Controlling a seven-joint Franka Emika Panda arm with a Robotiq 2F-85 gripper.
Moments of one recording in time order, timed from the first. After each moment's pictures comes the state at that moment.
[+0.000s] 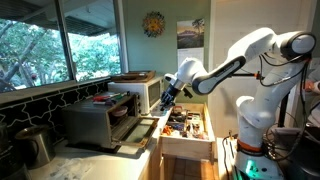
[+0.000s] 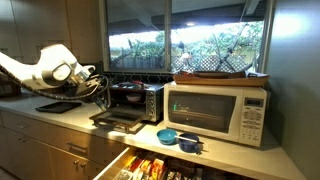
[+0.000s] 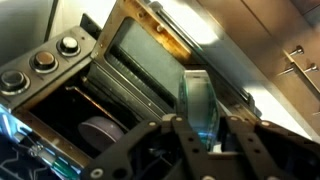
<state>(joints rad) 0.15 -0.59 -0.02 -2.74 -0.20 2.78 -0.60</state>
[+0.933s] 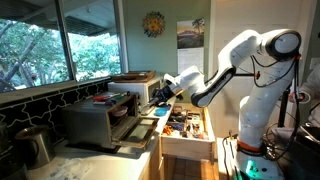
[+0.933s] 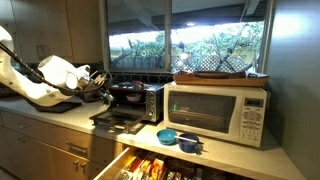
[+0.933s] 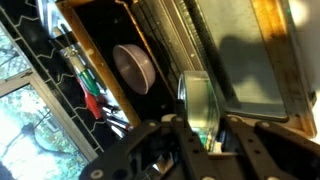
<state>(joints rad) -0.13 -0.43 0.17 -2.75 -0.53 3.35 -0.61</state>
